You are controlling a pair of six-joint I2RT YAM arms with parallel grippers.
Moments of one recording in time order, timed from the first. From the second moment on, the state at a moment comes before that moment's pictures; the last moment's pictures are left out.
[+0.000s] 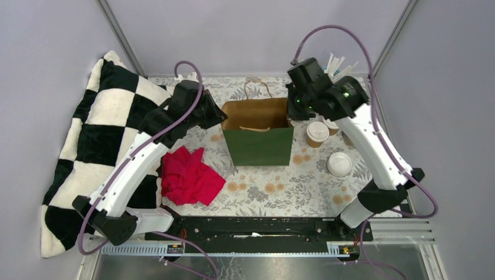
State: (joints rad) left arm -0.57 1.26 1.46 -0.85 -0.07 -0.84; right arm 0.71 1.63 2.11 -1.42 0.23 0.57
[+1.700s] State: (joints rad) left arm -0.45 1.63 1.80 -0.72 0.20 -0.13; right arm 0.64 1.36 1.78 -1.12 0.02 0.38
